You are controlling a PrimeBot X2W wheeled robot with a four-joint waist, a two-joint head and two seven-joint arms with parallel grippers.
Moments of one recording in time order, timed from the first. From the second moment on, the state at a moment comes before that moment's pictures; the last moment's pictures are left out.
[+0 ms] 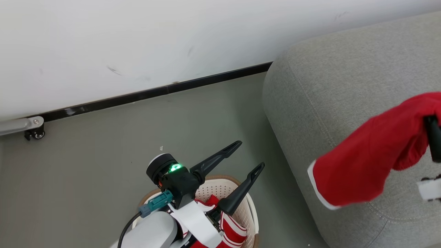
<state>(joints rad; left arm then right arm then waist) -0.47 0.18 -0.80 0.07 -0.53 -0.13 -0.25 -0.09 -0.41 -0.05 -0.08 0.40 0.12 -0.25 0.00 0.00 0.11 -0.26</state>
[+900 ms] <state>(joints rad) -0.53 0.19 -0.80 -0.02 -0.49 -0.12 -0.23 -0.58 -0.59 -0.13 0.29 0.41 0.12 -0.25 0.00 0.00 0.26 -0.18</state>
